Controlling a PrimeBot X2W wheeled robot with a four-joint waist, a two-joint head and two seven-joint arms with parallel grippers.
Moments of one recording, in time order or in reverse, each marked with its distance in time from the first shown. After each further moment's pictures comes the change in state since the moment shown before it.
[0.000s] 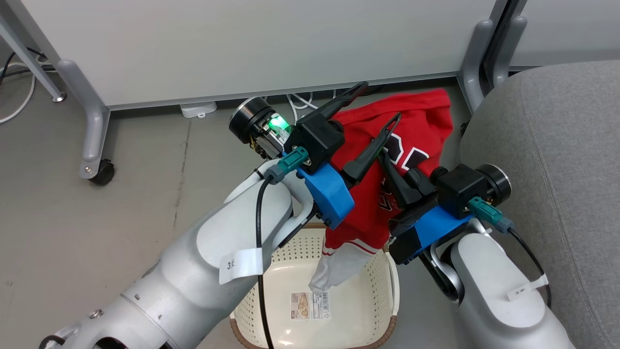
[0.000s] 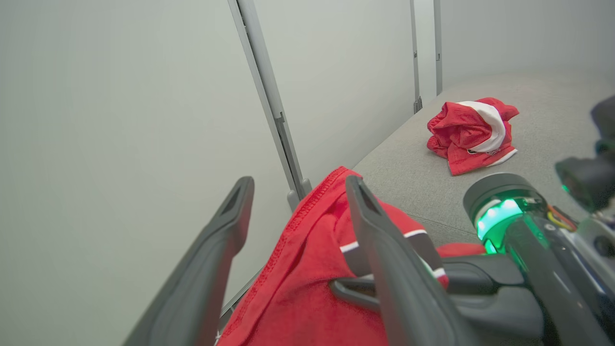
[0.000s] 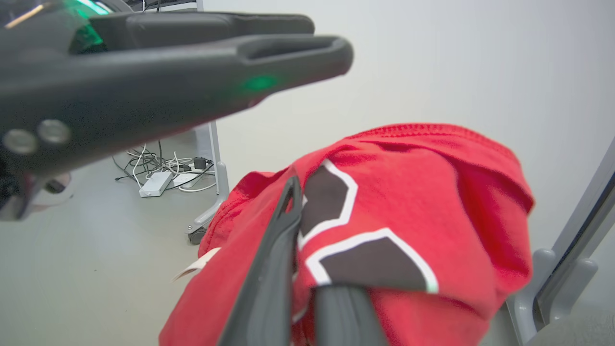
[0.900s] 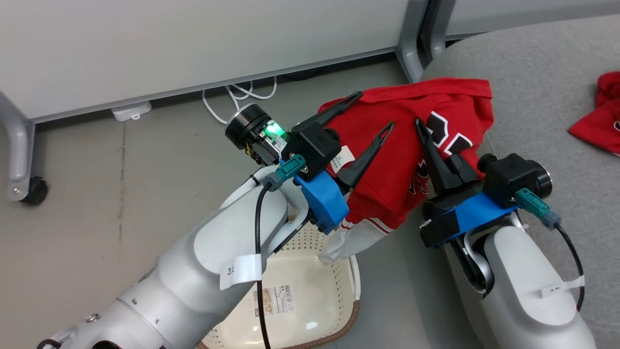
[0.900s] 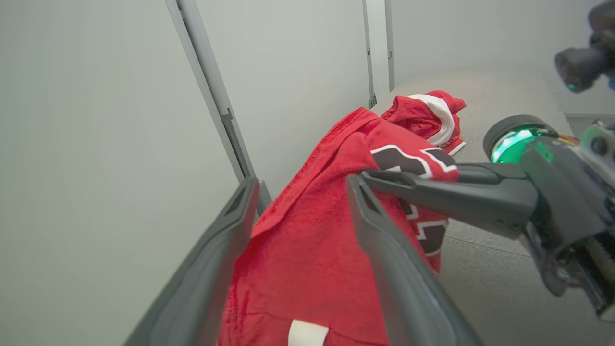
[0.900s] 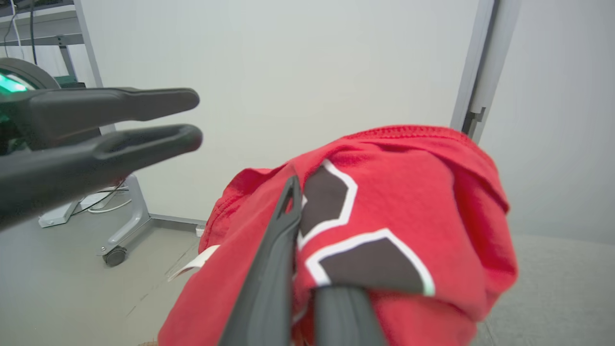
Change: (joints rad) left arm 0.016 0.014 -0.009 0.003 0.017 0.000 -0.001; right arm 0.025 -0.010 -0.137 -0.051 -0.002 0.000 0.000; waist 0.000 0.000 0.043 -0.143
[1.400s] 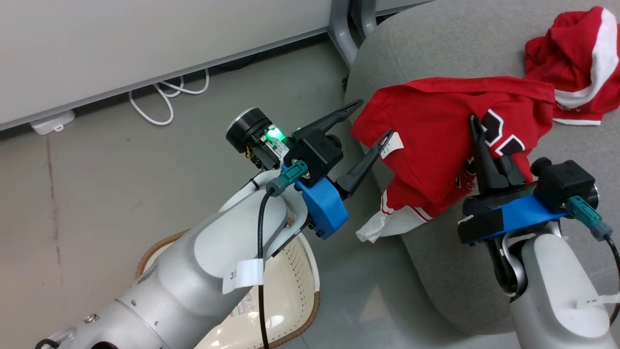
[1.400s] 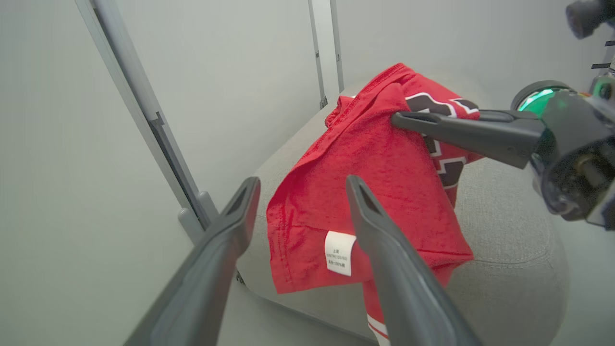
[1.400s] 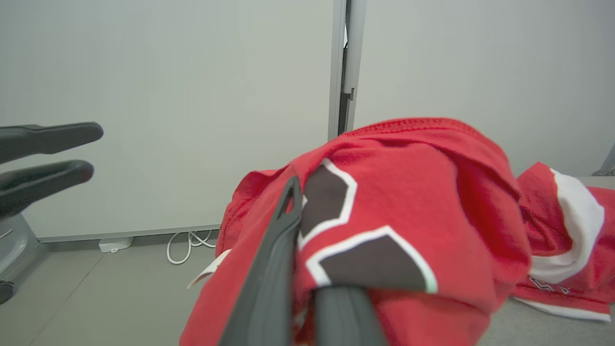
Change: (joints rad) left arm -0.001 0.011 -0.032 0.000 0.002 0.001 0.002; right arm 0.065 -0.002 -0.165 -0.062 -0.008 0.000 0.000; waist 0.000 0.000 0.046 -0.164
